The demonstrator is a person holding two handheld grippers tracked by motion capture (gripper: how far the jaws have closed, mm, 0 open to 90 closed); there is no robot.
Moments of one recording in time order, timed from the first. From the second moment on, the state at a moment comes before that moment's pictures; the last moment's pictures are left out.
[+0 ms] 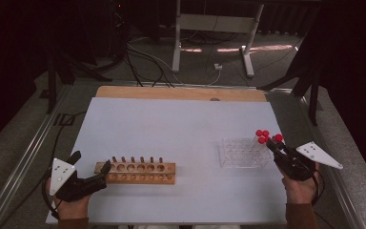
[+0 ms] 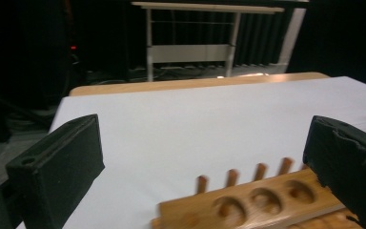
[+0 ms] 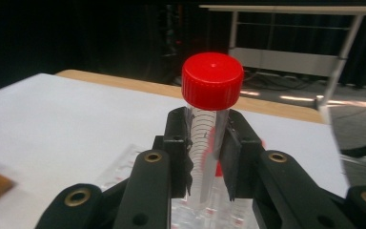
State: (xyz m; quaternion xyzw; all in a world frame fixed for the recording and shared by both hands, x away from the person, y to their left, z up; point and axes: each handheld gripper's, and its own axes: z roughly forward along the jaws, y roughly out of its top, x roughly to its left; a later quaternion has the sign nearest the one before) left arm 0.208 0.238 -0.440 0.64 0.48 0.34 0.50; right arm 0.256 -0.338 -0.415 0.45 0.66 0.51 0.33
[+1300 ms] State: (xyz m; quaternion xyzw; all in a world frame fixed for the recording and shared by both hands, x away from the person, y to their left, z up) left arm 0.253 0.114 -0.393 0.70 0.37 0.24 0.56; right arm 0.270 -0.244 -0.420 0.35 0.75 0.52 0.20
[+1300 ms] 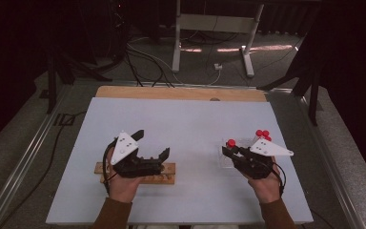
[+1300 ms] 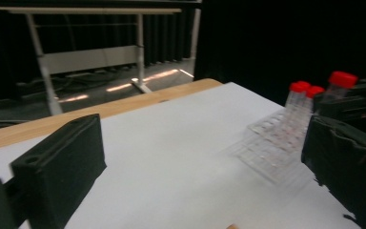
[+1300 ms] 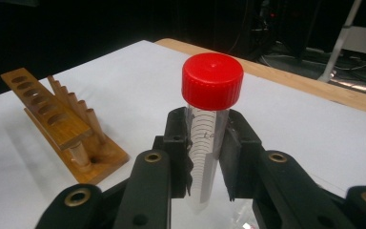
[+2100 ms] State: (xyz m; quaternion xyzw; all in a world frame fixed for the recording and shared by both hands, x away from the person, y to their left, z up) left arm 0.265 0.016 -0.388 0.76 0.29 0.17 0.56; right arm 0.264 -0.215 -0.429 0.32 0.78 0.51 0.18
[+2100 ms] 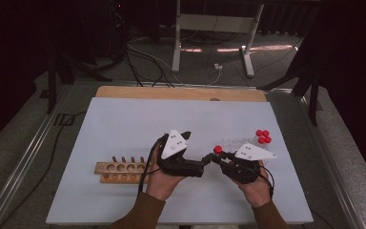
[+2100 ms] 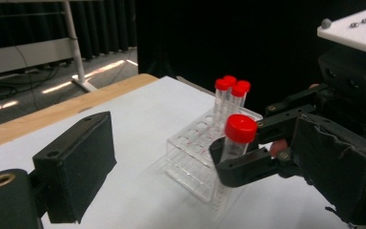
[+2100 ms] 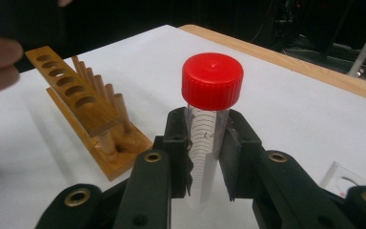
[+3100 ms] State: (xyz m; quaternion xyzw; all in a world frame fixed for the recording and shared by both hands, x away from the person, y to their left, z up) left arm 0.271 -0.009 -0.400 0.78 0.27 0.13 0.55; right arm 0.262 -0.206 -0.431 0.30 0.79 0.51 0.16
